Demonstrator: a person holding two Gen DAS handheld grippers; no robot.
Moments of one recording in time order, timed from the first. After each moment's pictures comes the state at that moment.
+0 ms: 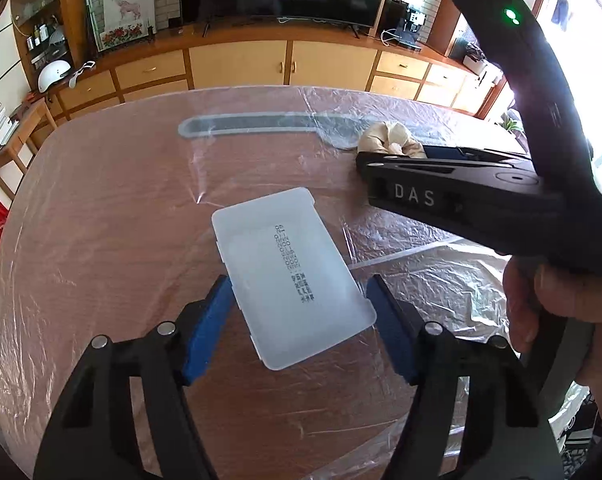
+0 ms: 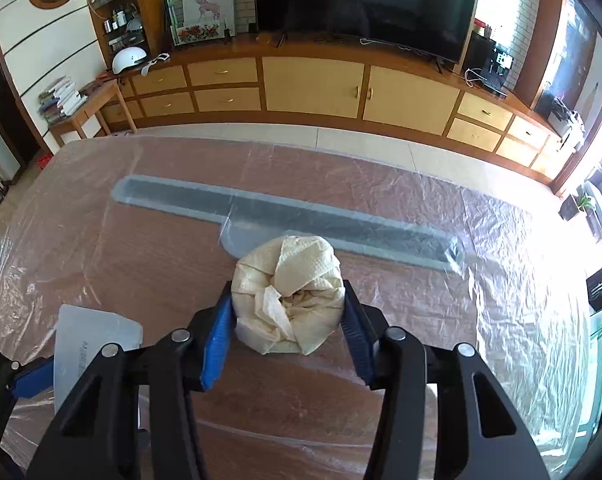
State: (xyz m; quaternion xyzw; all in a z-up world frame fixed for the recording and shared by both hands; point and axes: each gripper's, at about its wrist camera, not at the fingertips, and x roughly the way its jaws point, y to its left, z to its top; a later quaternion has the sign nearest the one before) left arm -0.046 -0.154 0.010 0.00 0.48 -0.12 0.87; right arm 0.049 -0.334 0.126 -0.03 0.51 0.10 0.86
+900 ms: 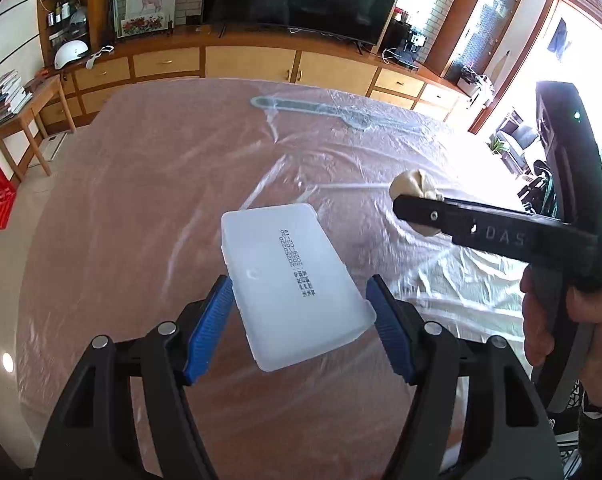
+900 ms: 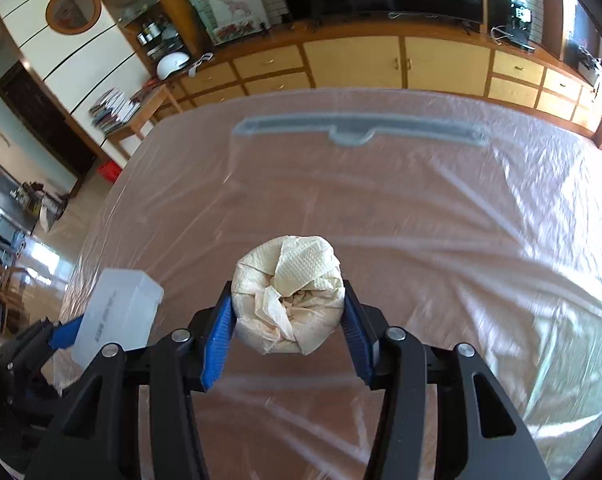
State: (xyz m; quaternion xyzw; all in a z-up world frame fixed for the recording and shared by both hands) left arm -0.137 -0.084 0.039 -0.04 0.47 -0.13 0.87; right arm -0.065 -0.325 0.159 0.07 0.54 0.19 0.82
